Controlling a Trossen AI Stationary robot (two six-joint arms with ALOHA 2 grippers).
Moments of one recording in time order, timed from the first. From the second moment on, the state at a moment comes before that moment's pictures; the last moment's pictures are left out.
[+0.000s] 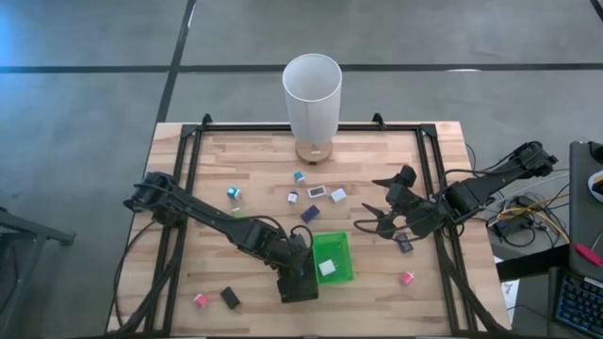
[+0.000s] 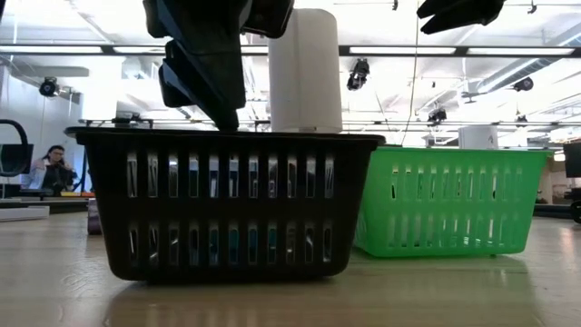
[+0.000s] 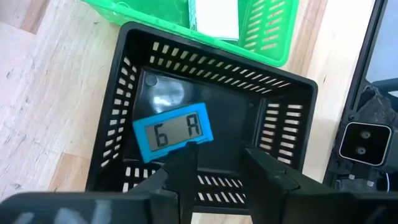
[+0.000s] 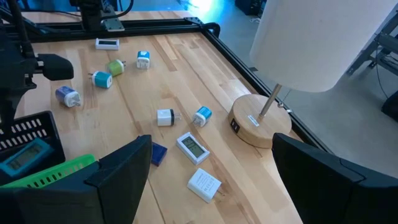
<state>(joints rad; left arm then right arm) -0.38 1.87 1.39 -0.64 0.05 -0.77 0.49 1.04 0.93 -0.64 0.88 0.47</state>
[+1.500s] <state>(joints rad) -0.17 1.85 1.39 -1.03 -0.35 -0.44 0.49 1.04 0.92 -0.64 0.88 0.63</state>
